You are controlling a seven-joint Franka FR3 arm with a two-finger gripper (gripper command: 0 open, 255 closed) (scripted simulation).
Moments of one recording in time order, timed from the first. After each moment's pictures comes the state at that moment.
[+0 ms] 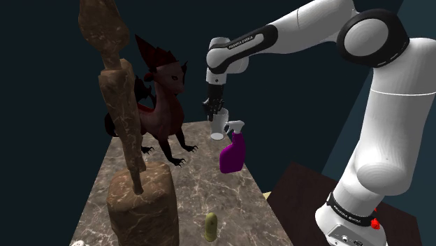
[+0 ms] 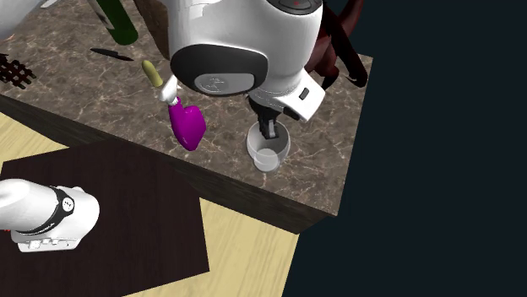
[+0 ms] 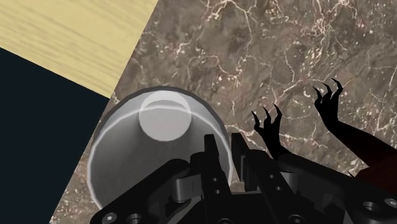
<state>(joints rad) -0.01 0.21 0.00 -1.86 0.17 2.01 -0.03</state>
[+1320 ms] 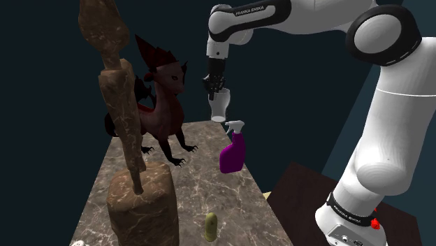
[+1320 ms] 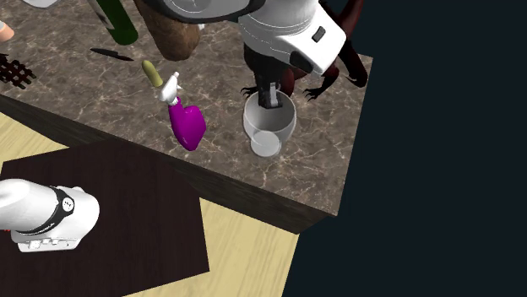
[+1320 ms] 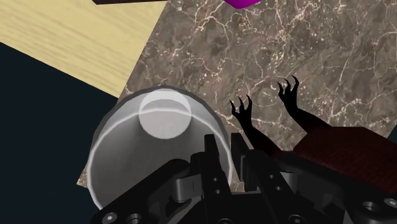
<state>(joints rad) -0.01 0.15 0.00 -1.66 0.16 1.76 0.01</state>
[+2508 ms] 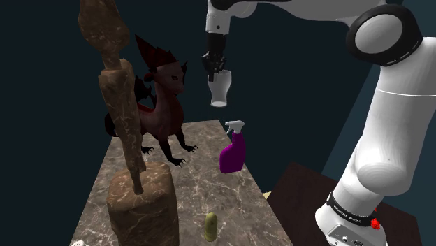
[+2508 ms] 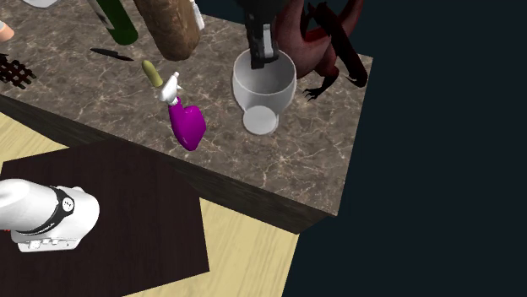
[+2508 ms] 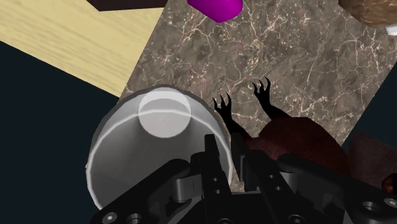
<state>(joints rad) 0.00 0.15 0.01 -1.43 0.15 1.54 0.06</state>
